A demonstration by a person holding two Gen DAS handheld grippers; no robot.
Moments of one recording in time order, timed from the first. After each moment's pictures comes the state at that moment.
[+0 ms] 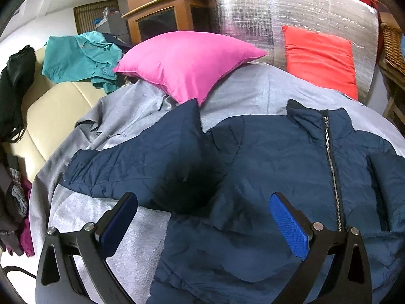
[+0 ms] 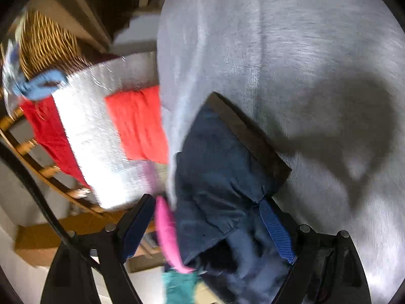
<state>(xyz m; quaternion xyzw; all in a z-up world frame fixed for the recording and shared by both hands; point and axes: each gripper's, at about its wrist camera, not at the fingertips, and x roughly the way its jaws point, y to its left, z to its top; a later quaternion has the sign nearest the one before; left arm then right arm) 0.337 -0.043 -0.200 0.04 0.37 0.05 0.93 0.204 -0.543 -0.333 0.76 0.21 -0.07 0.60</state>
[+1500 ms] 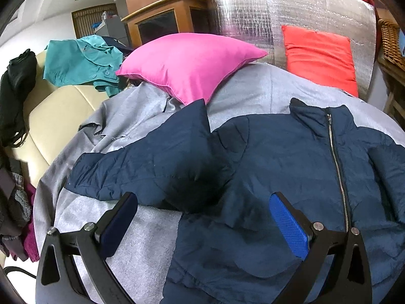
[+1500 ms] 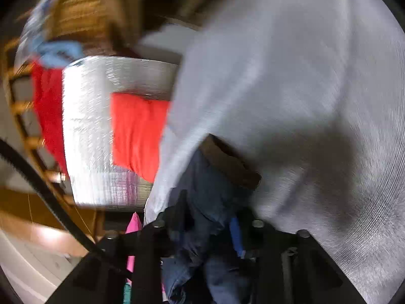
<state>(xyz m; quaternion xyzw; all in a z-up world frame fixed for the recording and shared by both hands) 0.334 -0.027 -0.199 0.05 0.37 0.05 0.93 0.269 -0.567 -0.293 0.64 0.18 -0.12 0.74</state>
